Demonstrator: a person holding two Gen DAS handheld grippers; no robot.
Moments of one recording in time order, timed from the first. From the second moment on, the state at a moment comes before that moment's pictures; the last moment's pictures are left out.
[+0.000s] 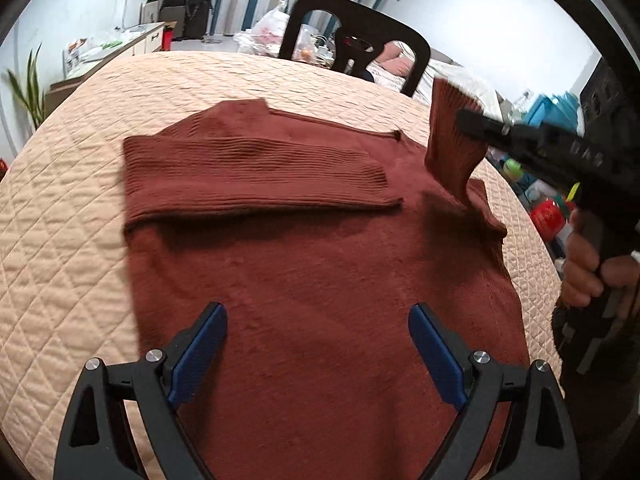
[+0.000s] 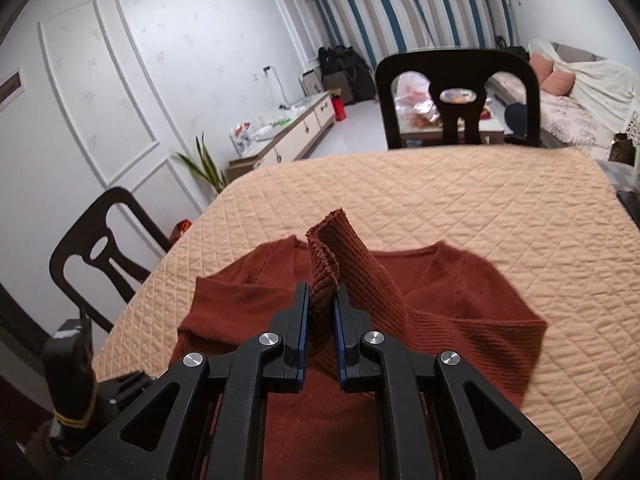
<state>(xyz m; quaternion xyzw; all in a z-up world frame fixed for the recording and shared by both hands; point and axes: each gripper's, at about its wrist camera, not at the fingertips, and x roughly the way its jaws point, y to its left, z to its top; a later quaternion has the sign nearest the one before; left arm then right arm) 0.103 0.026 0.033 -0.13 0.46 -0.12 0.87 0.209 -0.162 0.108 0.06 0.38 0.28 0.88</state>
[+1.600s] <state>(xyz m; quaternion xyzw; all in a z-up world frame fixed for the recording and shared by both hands) 0.012 0.068 0.027 -0.14 0.46 -0.08 0.87 0.076 -0.251 0.055 0.02 0.44 0.17 0.88</state>
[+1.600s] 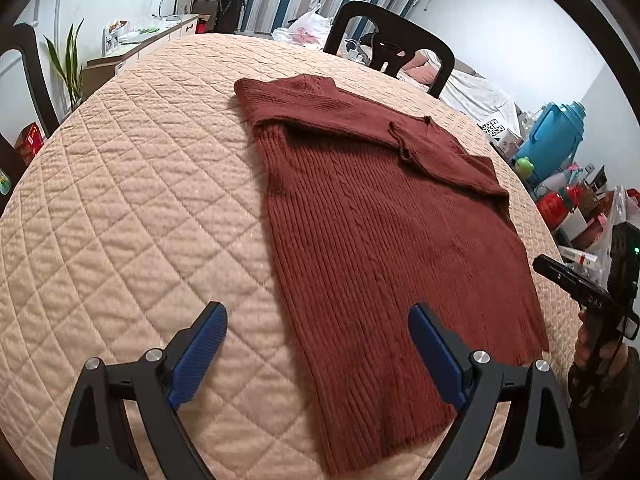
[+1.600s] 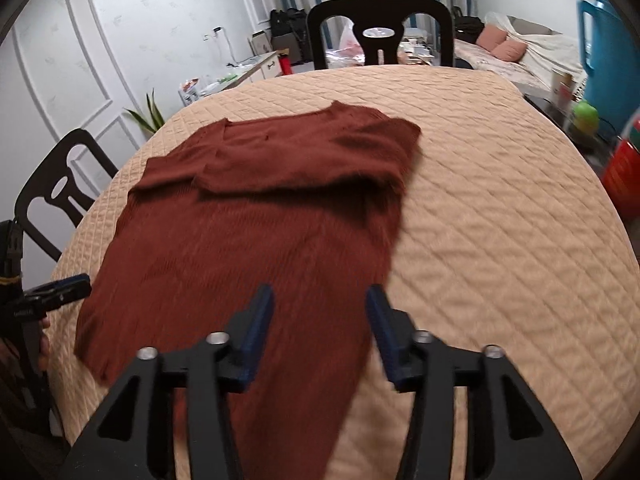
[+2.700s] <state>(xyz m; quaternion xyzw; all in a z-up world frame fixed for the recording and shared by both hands) -0.036 0.065 0.022 -0.24 0.46 -0.12 0.84 -0.002 -0.263 0.028 0.08 0.45 0.20 0.87</state>
